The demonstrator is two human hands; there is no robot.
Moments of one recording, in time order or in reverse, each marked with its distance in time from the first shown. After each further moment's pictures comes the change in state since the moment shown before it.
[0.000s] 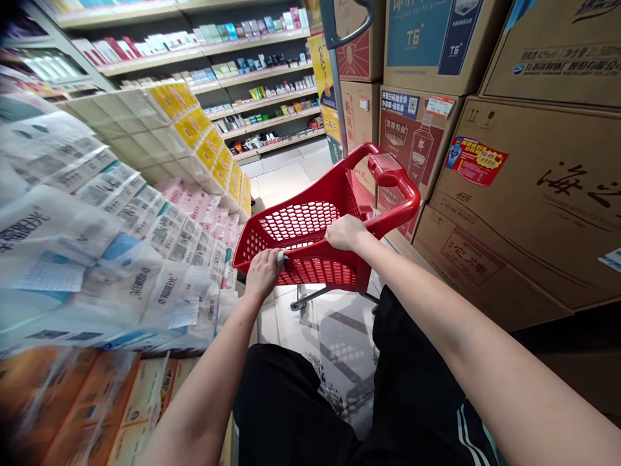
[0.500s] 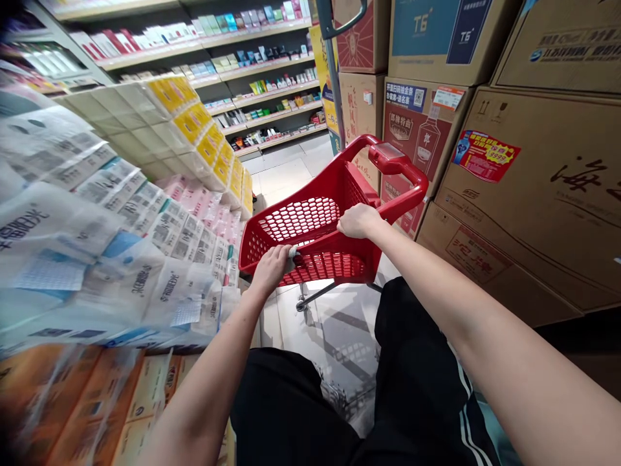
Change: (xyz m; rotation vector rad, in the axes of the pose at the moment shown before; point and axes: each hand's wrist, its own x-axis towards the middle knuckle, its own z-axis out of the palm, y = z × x) left_hand 0.008 -0.001 0.006 0.031 -0.108 0.138; right_hand 0.005 0.032 0.003 -0.016 -0.110 0.083
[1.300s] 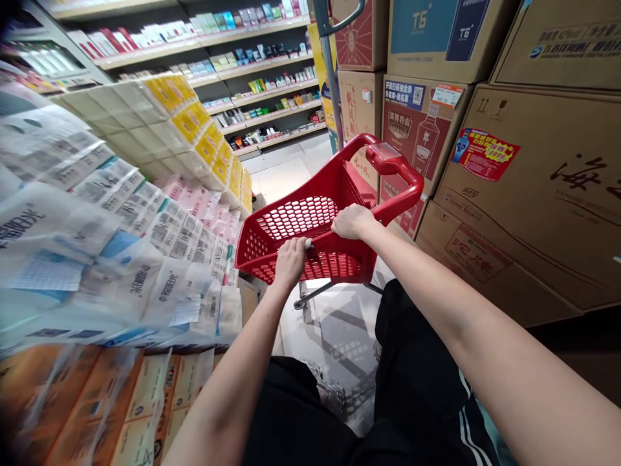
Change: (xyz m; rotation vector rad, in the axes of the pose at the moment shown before) left_hand 0.033 0.053 0.003 -0.030 0.096 -0.106; right_hand 0.004 -0.010 0.000 0.008 0.057 -0.011
